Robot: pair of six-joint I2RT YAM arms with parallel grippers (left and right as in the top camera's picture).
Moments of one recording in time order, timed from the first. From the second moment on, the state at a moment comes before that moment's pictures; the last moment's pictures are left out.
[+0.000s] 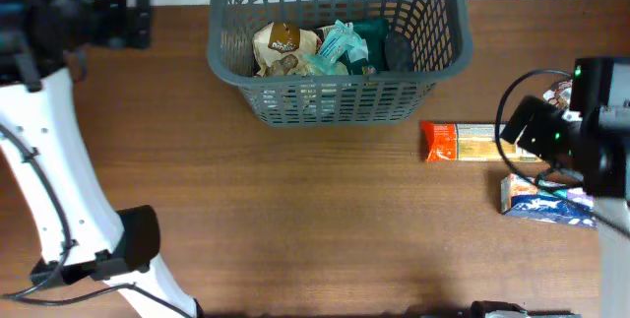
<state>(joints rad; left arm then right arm) 0.15 1.97 2.78 -1.59 0.09 0.26 -0.10 1.27 1.58 -1.37 0.18 0.45</state>
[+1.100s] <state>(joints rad) 0.24 1.97 2.78 -1.62 0.08 0.23 -0.28 1.93 1.58 -1.22 -0.07 1.17</state>
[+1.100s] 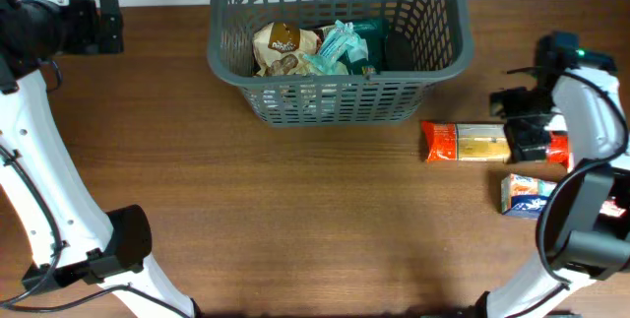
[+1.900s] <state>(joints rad) 0.24 1.97 2.78 -1.62 0.08 0.23 -0.40 1.97 1.38 -0.90 -0.08 1.05</state>
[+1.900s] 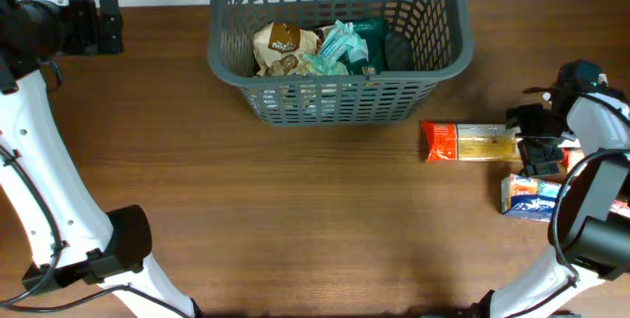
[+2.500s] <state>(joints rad) 0.24 1.97 2.78 -1.62 0.08 0.23 -0.40 2.03 1.39 -0.84 -0.11 1.05</state>
